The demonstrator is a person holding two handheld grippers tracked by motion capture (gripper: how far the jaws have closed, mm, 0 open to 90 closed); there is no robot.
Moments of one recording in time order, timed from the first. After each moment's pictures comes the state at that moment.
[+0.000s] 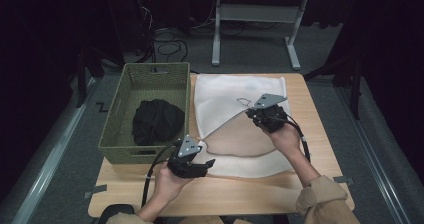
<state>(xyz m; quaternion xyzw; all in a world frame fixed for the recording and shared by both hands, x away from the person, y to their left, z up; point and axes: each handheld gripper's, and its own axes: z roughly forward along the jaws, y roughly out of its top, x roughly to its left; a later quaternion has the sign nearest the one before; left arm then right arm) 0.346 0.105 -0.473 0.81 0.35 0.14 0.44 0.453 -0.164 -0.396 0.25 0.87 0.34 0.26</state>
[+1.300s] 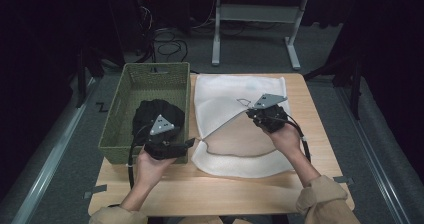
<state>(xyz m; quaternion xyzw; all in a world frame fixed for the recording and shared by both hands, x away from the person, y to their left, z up) 0.370 0.163 -0.431 0.77 0.42 0.16 0.46 0.454 -0.165 -0.397 0.25 0.87 0.34 0.26</state>
